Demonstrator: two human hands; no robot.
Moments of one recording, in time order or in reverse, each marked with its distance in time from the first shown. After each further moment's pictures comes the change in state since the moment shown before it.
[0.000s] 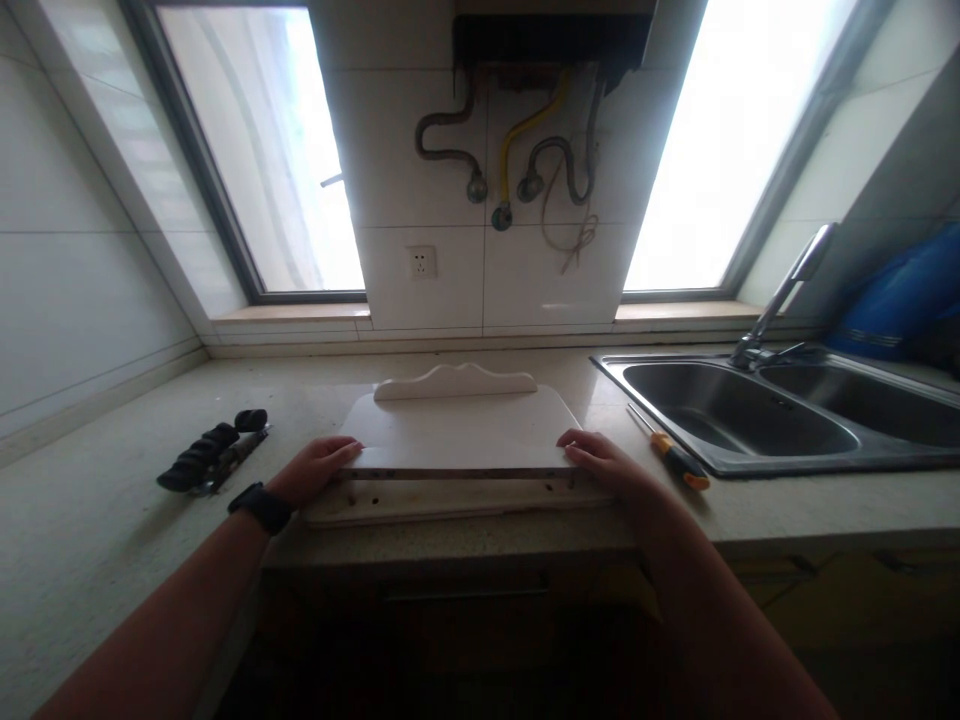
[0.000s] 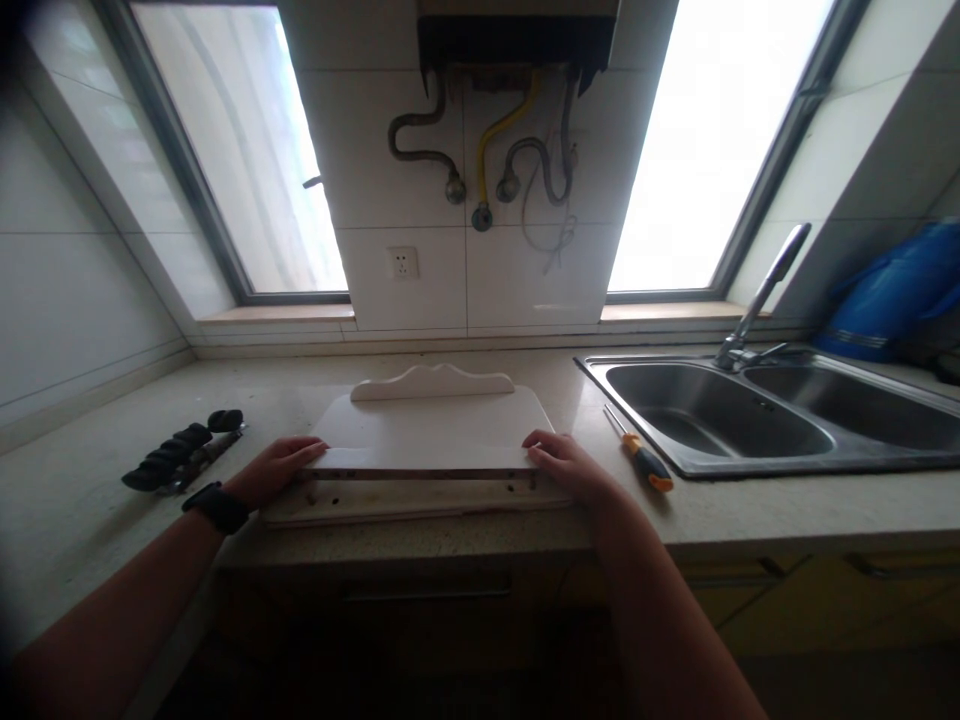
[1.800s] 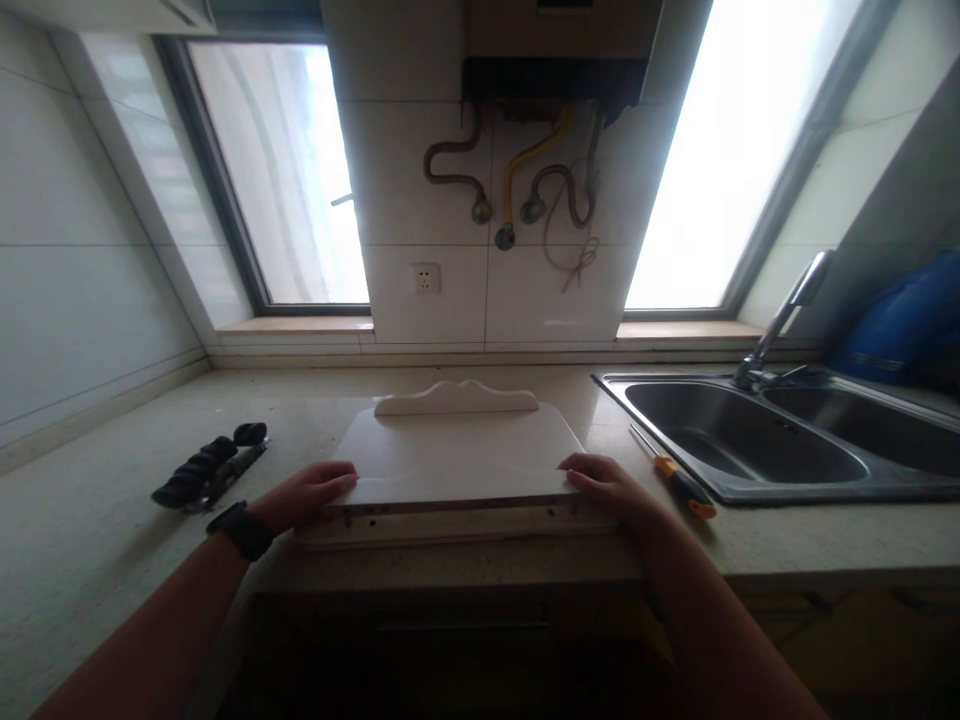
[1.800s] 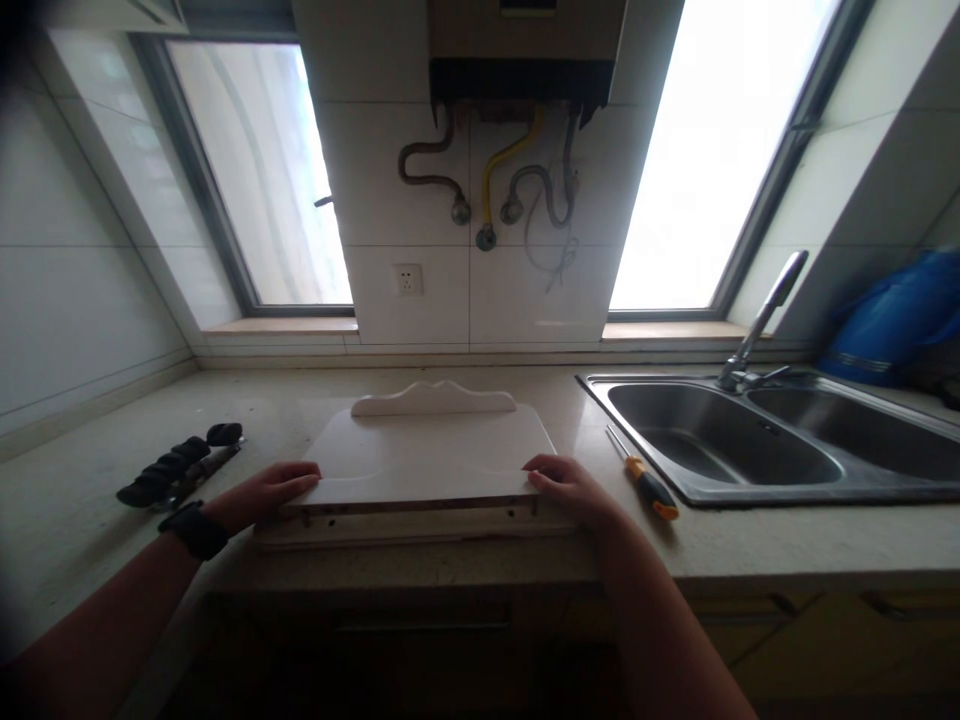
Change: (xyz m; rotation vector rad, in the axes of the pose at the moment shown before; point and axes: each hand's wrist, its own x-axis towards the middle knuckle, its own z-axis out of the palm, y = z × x) left_hand -0.008 0.003 -0.012 0.128 -0.220 -0.058; right_hand -0.001 -0.008 -0.003 0.219 -0.073 0.029
